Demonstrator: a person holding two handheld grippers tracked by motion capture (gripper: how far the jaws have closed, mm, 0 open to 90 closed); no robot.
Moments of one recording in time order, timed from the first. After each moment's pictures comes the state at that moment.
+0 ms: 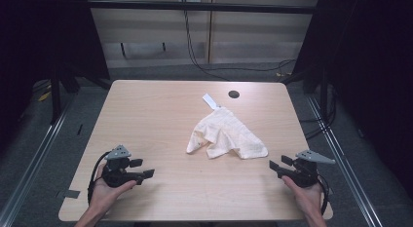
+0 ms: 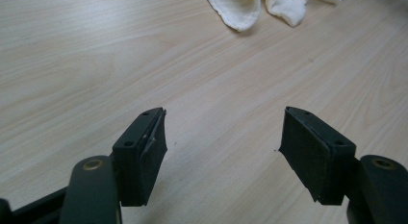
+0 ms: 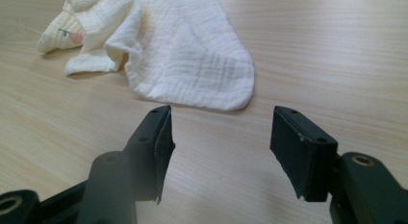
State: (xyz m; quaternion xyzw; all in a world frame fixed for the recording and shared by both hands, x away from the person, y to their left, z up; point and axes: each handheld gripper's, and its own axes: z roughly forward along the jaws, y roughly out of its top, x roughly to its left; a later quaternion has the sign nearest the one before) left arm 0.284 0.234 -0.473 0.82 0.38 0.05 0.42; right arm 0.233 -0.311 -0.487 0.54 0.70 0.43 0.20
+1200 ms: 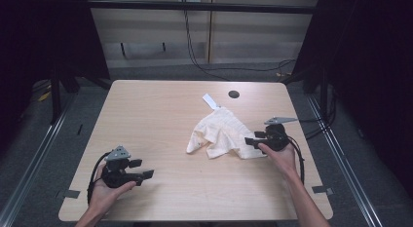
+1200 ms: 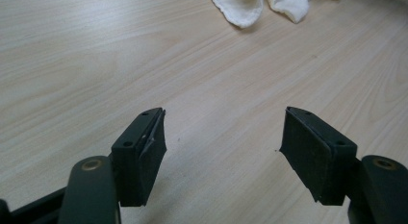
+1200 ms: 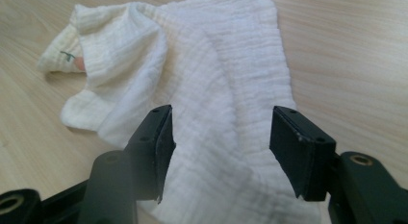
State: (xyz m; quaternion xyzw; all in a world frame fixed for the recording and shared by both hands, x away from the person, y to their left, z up) left arm 0.283 0.236 -0.474 0.82 0.38 0.06 0.42; right arm 0.351 -0.263 -0.476 0.47 0.78 0.40 0.13
